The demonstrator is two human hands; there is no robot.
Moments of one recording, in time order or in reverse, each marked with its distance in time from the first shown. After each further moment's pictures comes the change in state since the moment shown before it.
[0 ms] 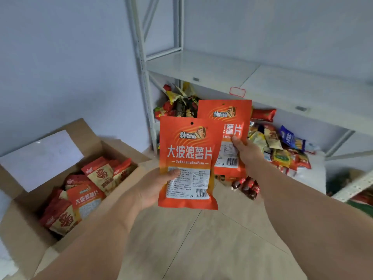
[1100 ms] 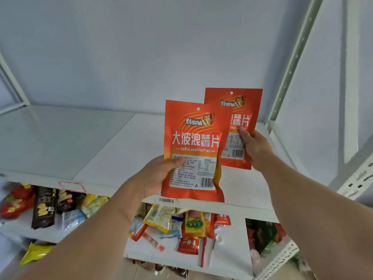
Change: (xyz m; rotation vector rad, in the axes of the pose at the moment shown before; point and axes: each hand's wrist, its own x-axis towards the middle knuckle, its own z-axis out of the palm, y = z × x) left_hand 0.552 0.162 0.477 0.236 -0.372 0.039; right_hand 0.403 -0.137 -0.527 0.128 0.434 -0.118
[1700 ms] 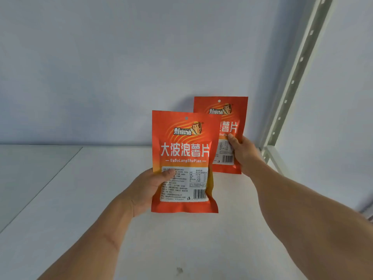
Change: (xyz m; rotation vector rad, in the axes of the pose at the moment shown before) left_hand 0.250 0.037 0.007 0.011 0.014 -0.045; right_hand 0.260 0.005 -0.012 0.010 0.047 0.049
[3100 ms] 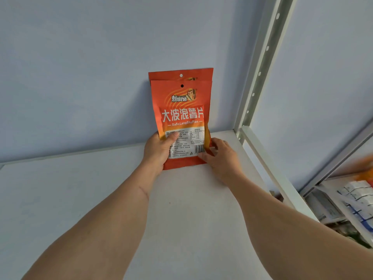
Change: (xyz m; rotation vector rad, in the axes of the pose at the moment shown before) left_hand 0.200 -0.015 0.069 0.251 0.215 0.200; right_hand 0.013 0.051 -0.010 -0.533 0.136 -0.058
